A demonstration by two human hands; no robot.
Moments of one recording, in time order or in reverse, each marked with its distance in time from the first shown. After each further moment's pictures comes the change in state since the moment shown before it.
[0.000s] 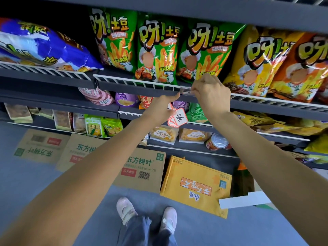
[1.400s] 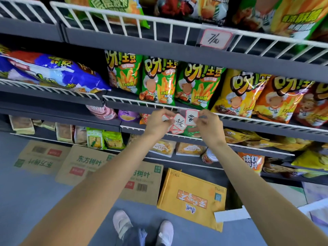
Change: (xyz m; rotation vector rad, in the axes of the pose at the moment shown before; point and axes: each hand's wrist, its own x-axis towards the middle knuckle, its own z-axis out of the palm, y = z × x) left_hand -0.017 0.020 -0.013 -0.476 0.240 -0.140; right_hand -0.029 -0.016 -0.052 0.894 -0.308 0.690
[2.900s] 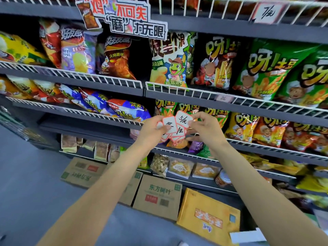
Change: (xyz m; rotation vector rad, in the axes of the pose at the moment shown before) left_hand -0.162 0.105 -0.193 -0.118 0.101 0.132; right_hand -0.156 -0.215 -0.003 0.370 -0.198 -0.072
